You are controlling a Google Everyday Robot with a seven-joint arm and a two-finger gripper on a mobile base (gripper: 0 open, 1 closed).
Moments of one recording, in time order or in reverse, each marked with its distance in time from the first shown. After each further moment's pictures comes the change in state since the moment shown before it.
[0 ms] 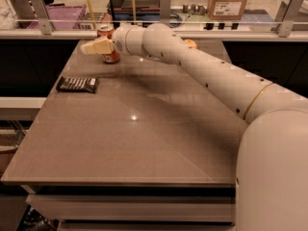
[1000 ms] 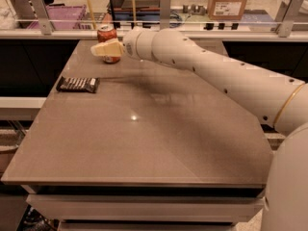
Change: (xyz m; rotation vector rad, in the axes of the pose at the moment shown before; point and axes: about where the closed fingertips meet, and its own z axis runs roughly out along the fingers) arm 0.005 -0.008 -0.050 0.105 0.024 0.035
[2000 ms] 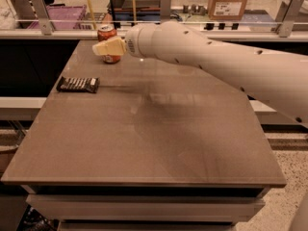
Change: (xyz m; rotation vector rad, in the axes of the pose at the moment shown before) arm -0.013 0.014 -0.050 0.087 0.087 0.004
